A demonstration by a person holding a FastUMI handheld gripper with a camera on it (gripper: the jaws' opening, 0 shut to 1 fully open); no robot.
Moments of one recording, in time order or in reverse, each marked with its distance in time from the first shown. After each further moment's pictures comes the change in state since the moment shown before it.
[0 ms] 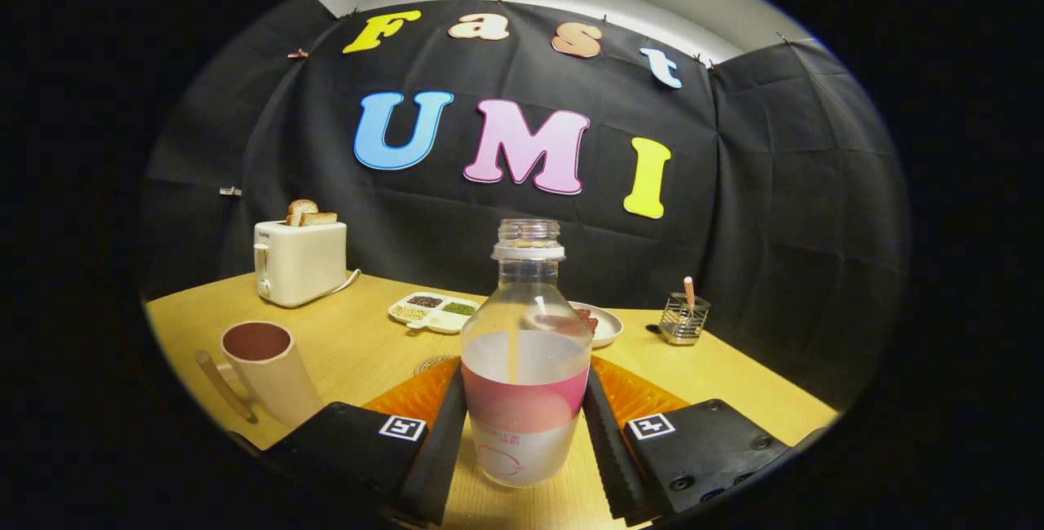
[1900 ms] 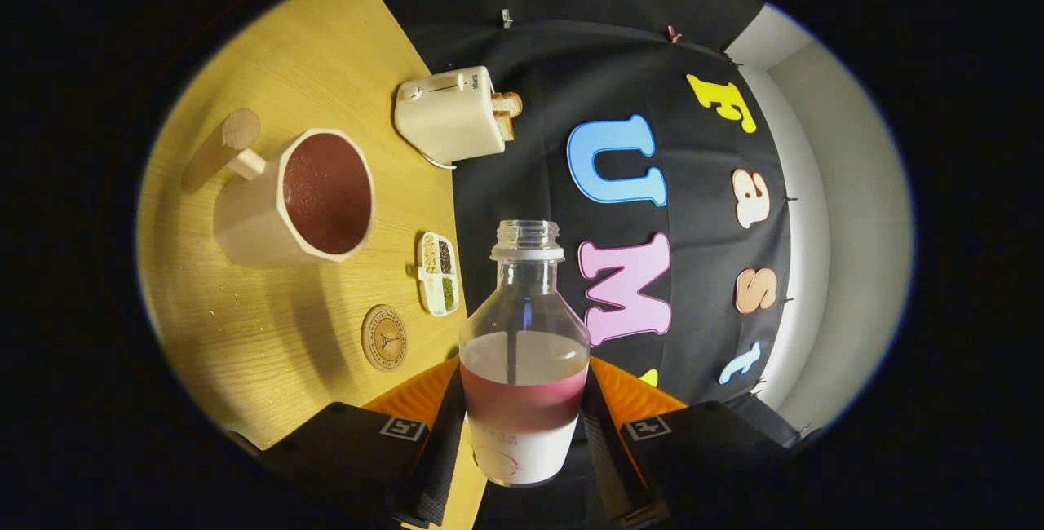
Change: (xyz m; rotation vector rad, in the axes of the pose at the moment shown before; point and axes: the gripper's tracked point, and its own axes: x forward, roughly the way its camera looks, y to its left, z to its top) arm 0.003 0.105 0.040 -1.285 -0.170 0.105
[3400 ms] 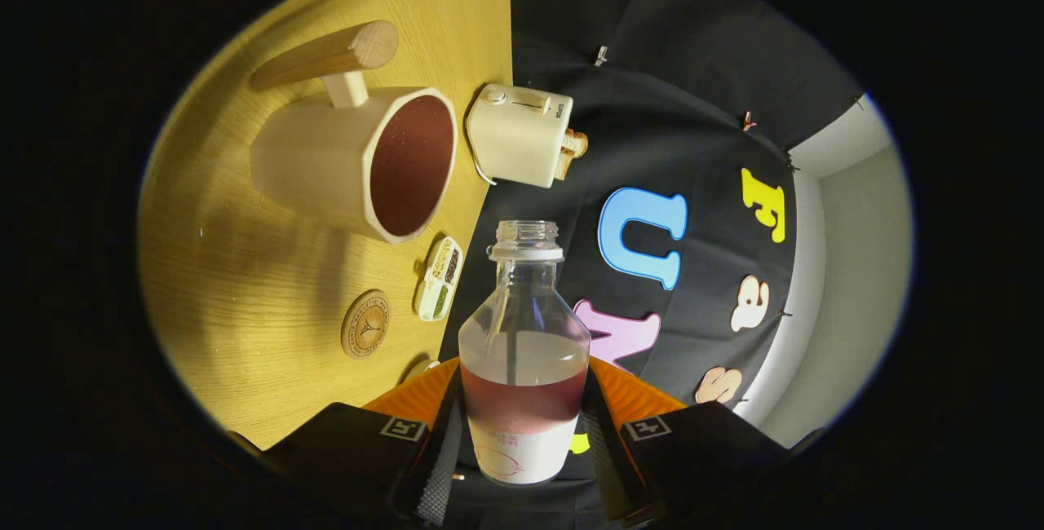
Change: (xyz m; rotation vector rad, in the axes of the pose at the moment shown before) arm 0.016 0.011 0.020 -0.351 -0.147 0.012
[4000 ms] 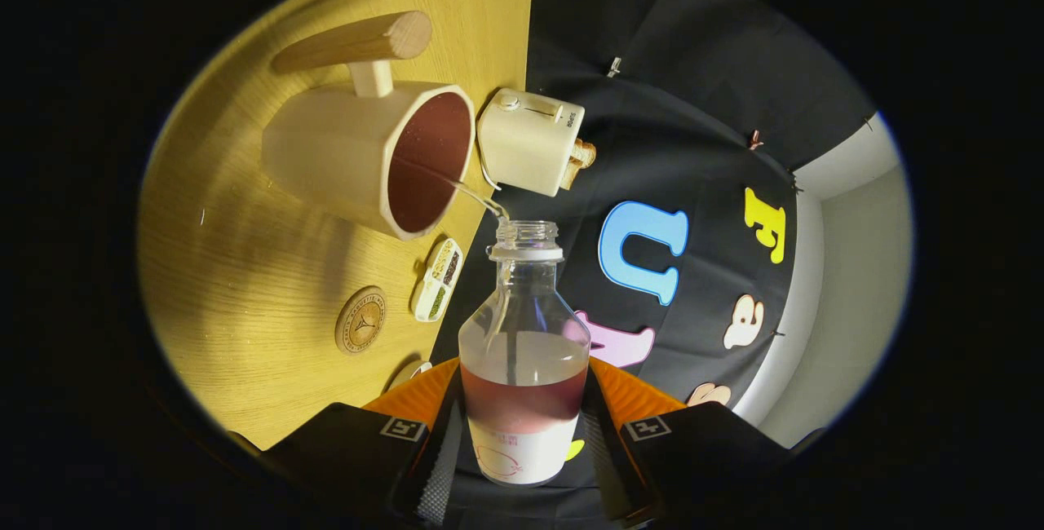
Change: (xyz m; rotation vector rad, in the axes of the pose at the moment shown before) arm 0.002 0.002 0.000 -0.060 -0.025 -0.002
